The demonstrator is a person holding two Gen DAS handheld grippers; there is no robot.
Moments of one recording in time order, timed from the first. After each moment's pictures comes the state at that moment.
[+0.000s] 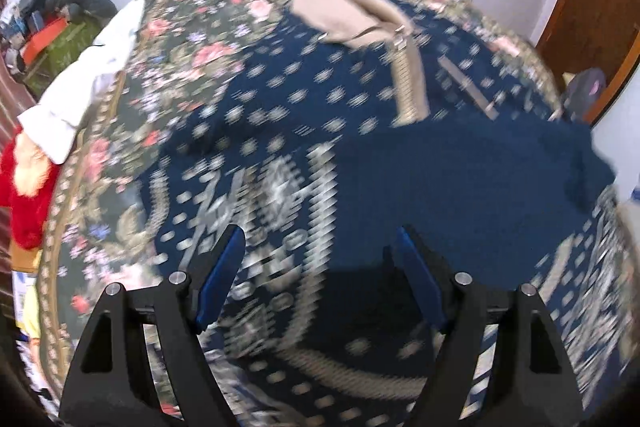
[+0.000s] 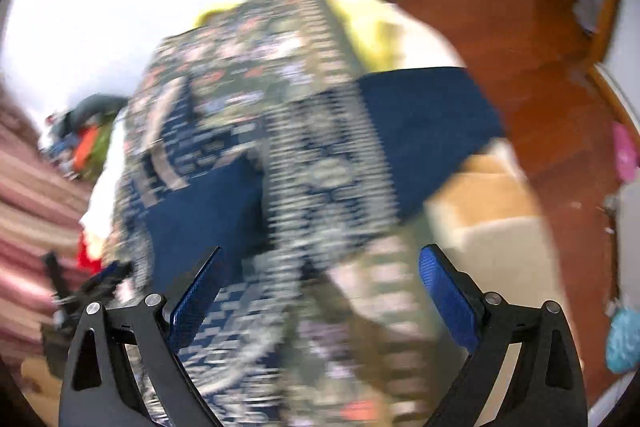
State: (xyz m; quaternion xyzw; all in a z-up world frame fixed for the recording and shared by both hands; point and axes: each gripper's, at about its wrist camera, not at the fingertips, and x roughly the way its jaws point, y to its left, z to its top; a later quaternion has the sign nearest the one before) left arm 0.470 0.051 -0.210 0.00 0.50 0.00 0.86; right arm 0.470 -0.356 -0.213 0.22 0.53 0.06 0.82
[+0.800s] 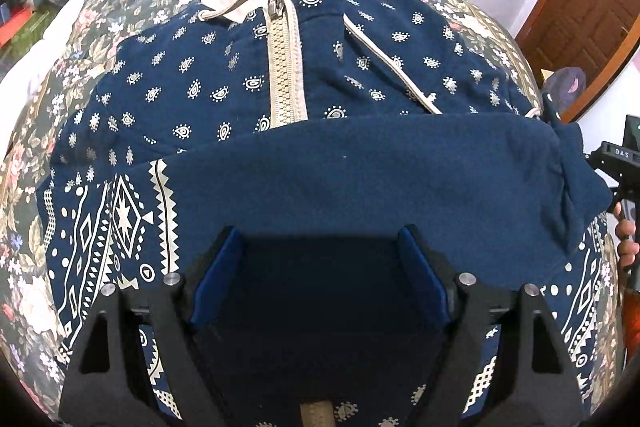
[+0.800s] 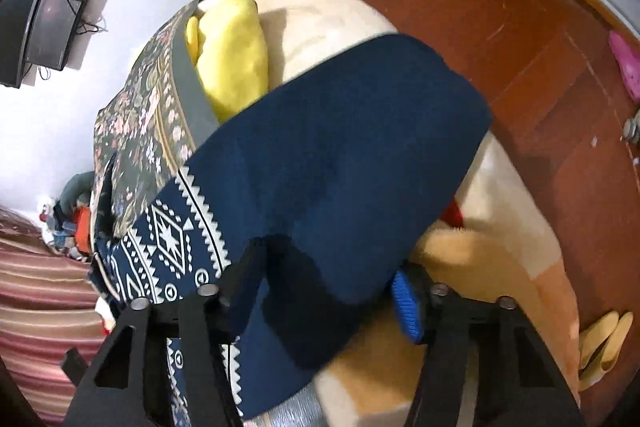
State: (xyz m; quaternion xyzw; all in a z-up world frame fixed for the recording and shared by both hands) left arm 0.511 -0.017 -0.250 -0.03 0.52 -0.05 0.85; right arm 0.560 -0.421 -0.309 0.35 0.54 0.01 0.76
